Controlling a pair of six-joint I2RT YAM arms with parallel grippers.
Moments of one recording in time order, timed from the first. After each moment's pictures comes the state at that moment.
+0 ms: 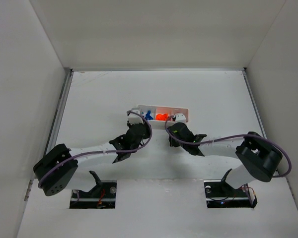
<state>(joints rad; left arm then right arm) -0.90 1.30 0.53 0.34 -0.58 -0.62 0.85 1.49 0.62 0.09 0.35 0.51</state>
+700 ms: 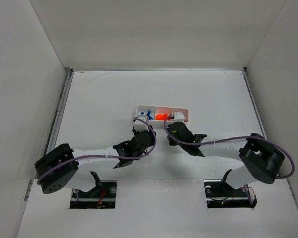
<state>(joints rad) -1.05 1.31 0.50 0.34 -0.63 -0.65 0.88 1.50 0.64 0.09 0.37 0.51</state>
